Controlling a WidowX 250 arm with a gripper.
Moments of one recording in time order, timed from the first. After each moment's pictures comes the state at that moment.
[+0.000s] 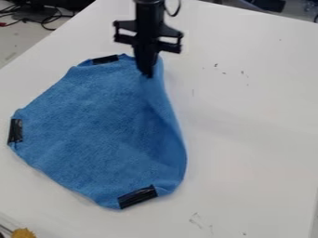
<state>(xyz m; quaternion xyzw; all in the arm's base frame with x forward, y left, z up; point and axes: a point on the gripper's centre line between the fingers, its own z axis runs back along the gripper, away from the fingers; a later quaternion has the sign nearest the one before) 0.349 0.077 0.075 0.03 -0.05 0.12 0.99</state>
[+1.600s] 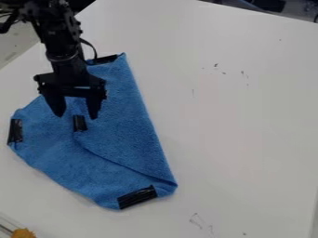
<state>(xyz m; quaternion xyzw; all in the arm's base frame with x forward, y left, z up) 0.267 0.139 0.038 0.04 -0.05 0.17 0.98</state>
